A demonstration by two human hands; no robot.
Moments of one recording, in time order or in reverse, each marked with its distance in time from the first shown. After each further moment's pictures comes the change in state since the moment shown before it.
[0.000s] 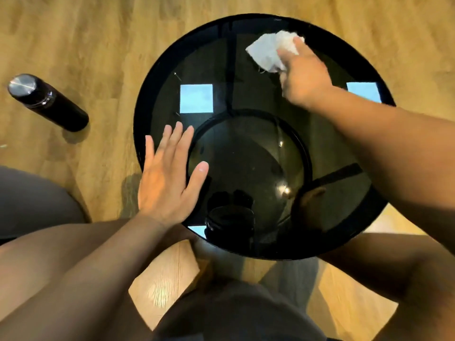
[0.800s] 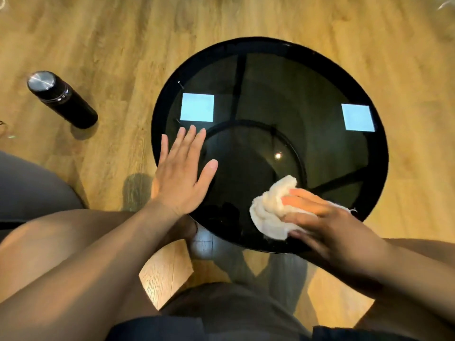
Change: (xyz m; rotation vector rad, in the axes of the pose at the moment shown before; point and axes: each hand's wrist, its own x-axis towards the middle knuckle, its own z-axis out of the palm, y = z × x) left_hand 0.001 0.001 -0.001 0.082 -0.036 -0.031; right_hand -0.253 0.016 -0.022 0.194 -0.234 -0.661
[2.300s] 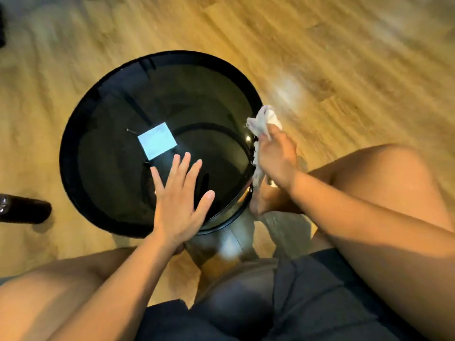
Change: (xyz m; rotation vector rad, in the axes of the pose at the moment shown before) left_hand -0.044 0.126 0.028 0.107 -0.126 0.495; right_hand -0.042 0.038 0.014 0.507 0.839 1.105
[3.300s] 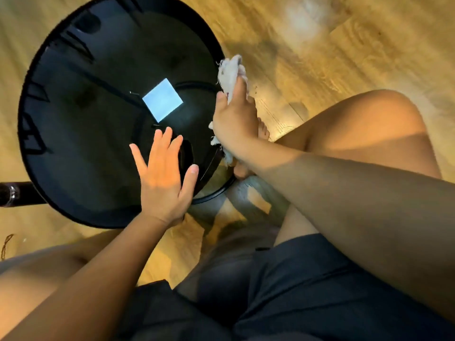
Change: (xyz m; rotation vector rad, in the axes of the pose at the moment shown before) left_hand 0.033 0.040 0.022 0.055 -0.013 -0.002; right_hand 0.023 -0.006 0.014 0.179 -0.143 0.352
